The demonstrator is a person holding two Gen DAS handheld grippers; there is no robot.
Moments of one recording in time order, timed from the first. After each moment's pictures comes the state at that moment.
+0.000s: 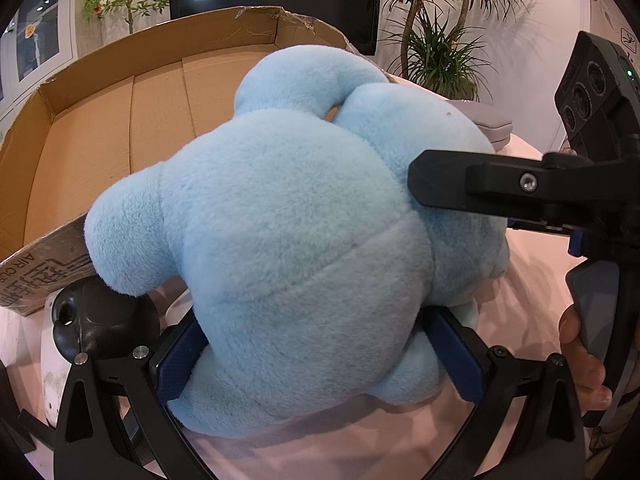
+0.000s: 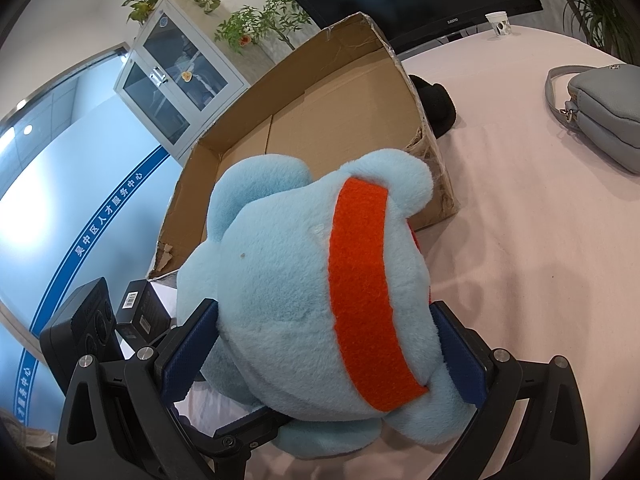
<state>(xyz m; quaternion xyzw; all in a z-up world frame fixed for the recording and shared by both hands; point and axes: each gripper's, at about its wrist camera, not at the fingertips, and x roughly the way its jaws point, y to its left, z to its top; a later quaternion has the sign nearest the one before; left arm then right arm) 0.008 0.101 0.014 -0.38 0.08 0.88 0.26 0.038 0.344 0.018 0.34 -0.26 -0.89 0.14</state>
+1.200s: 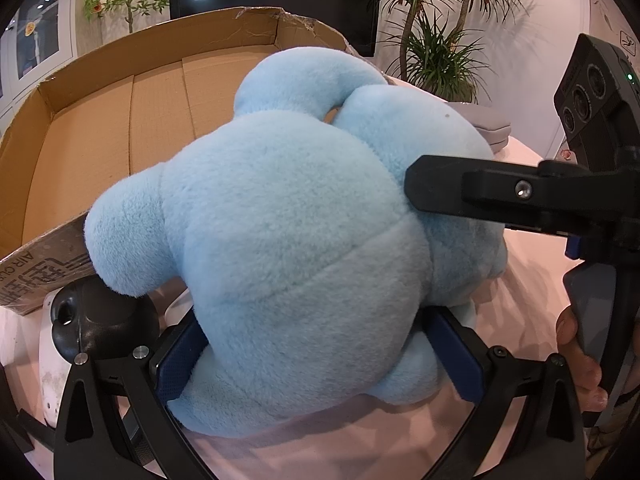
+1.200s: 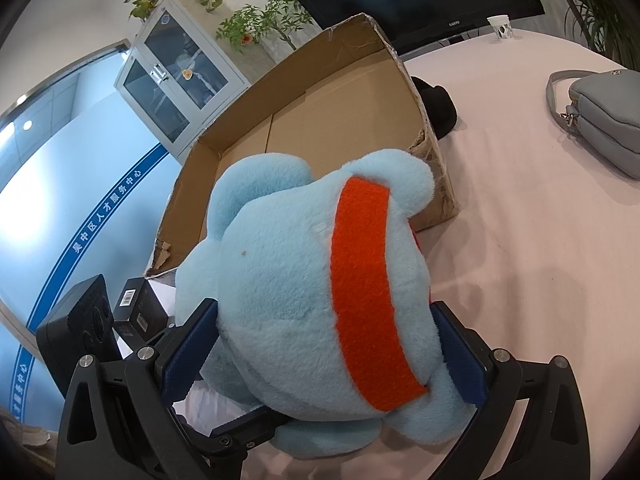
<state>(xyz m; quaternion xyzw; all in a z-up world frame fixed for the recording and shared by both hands) 0.005 0.099 0.012 -0.38 0.07 0.88 0.27 0.038 0.341 0.021 0.34 -0.25 -0.89 0.14</state>
